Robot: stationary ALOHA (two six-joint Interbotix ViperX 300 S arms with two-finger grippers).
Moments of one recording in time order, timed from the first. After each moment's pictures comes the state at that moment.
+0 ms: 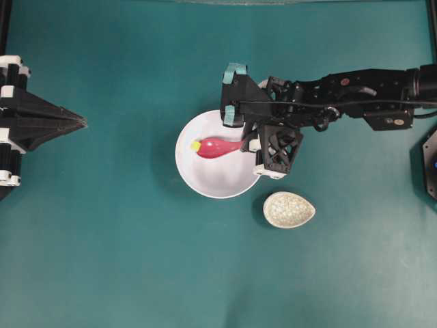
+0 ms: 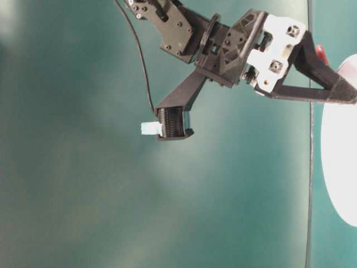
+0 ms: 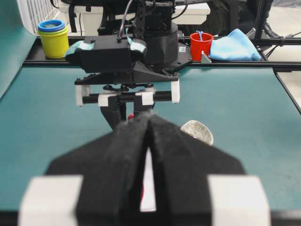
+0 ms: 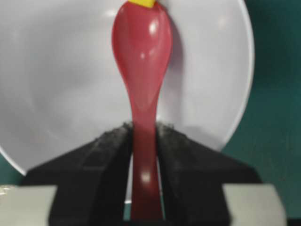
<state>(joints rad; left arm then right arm) 0.01 -0.96 1.18 0.01 -0.27 0.01 -0.15 0.07 0.52 0.28 0.41 -0.23</state>
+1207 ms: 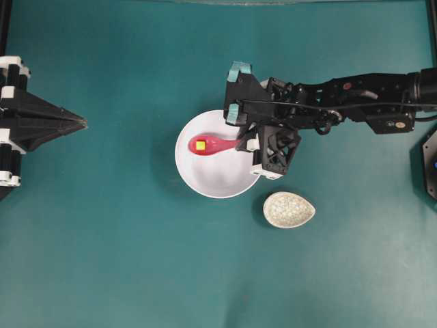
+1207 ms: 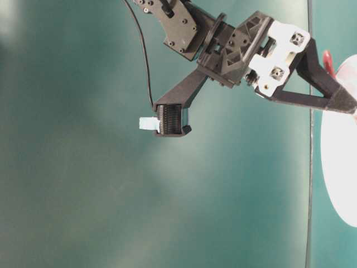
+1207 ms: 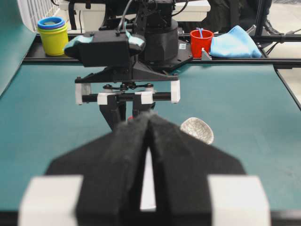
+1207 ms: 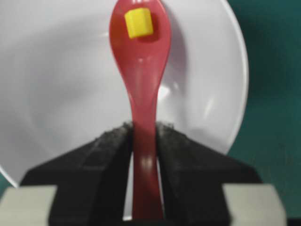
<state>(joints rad) 0.01 -0.96 1.18 0.01 -0.26 0.01 -0.14 0.07 0.55 0.31 0.31 -0.23</state>
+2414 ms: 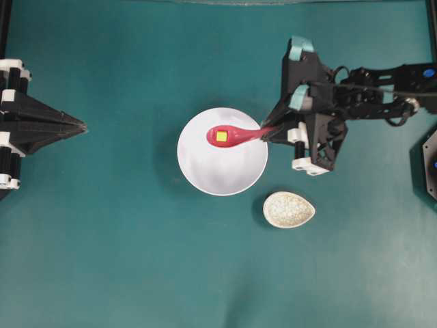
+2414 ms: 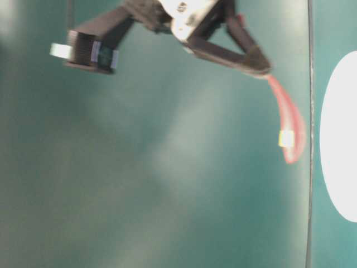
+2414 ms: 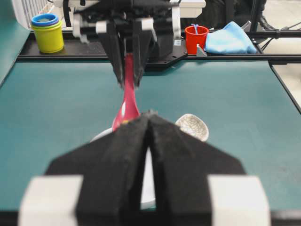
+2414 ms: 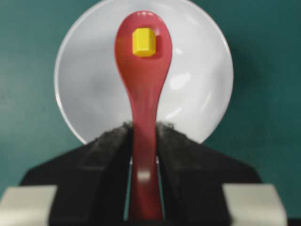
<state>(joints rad) 0.00 -0.96 1.18 0.01 -0.25 0.02 -0.13 -0.27 0.66 0.31 0.35 -0.23</state>
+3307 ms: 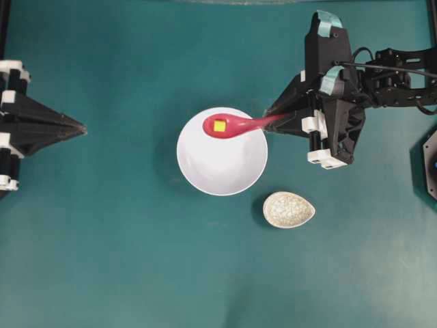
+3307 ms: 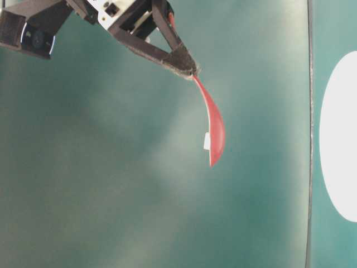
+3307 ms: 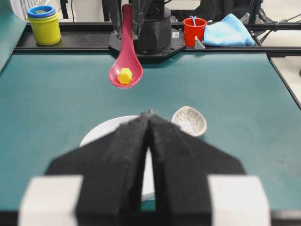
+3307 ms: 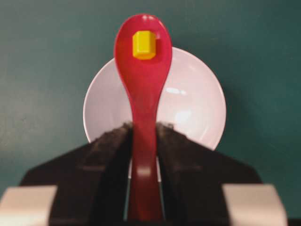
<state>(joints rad) -0.01 -0.96 1.18 0.01 -0.22 0.01 -0.13 -0.37 0.61 0.30 0.41 -0.23</state>
